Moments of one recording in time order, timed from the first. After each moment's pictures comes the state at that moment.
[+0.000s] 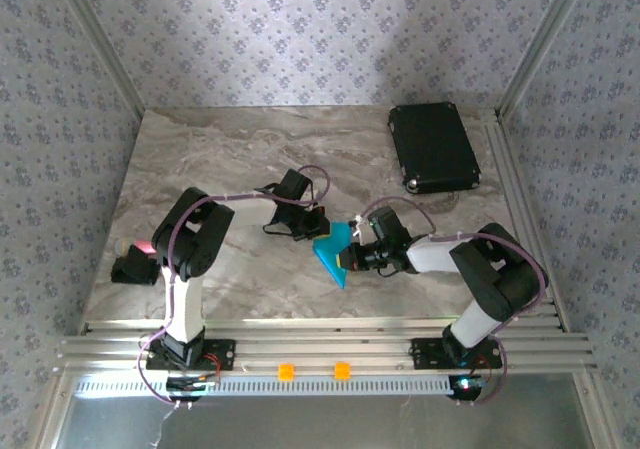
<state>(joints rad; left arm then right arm) -0.63 1.99 1.15 -0.23 0.55 -0.73 0.59 1.60 0.55 0.18 -0.58 0.52</state>
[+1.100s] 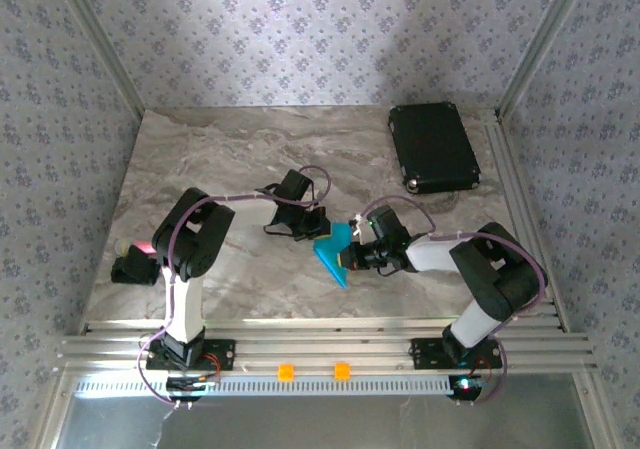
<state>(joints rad) -0.63 1.99 1.15 -0.22 0.54 -0.73 0.59 1.61 0.56 0.15 -0.54 0.51</state>
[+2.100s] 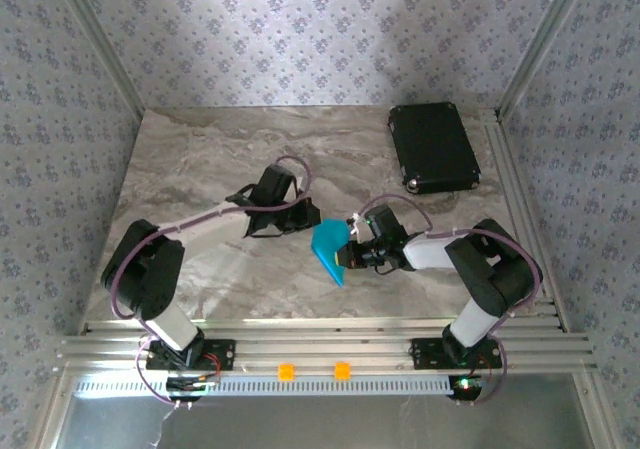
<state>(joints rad) -0.64 1.61 0.95 -0.17 0.43 -0.81 0.59 1.64 0.58 0.18 -0.55 0.51</state>
